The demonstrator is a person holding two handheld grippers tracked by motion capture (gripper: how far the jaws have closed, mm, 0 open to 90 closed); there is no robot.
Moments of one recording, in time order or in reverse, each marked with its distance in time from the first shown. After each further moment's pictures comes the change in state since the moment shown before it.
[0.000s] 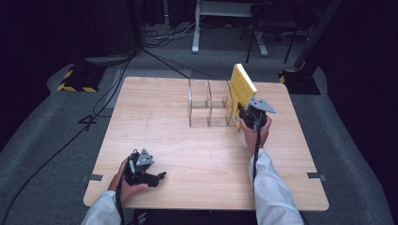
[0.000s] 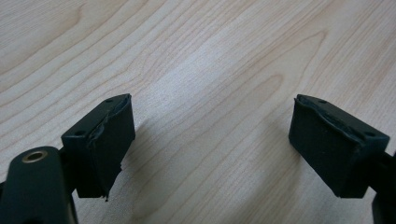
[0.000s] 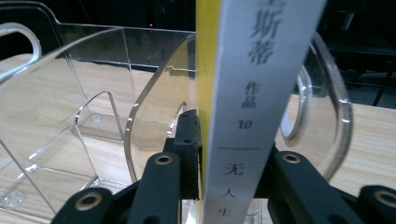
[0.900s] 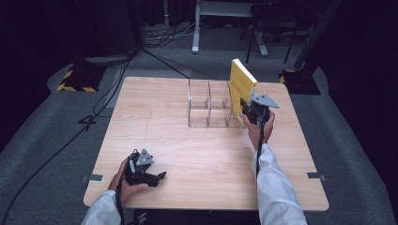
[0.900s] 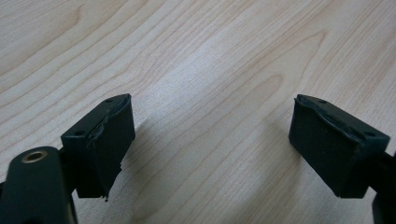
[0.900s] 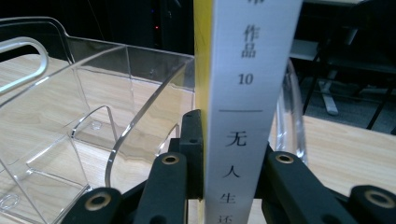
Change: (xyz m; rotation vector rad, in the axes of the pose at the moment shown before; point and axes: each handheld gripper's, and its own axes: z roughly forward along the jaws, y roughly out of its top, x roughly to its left) left arm 0.000 0.000 0.000 0.000 -0.003 -0.002; right arm -0.007 0.018 -0.002 -0.005 0.021 -0.061
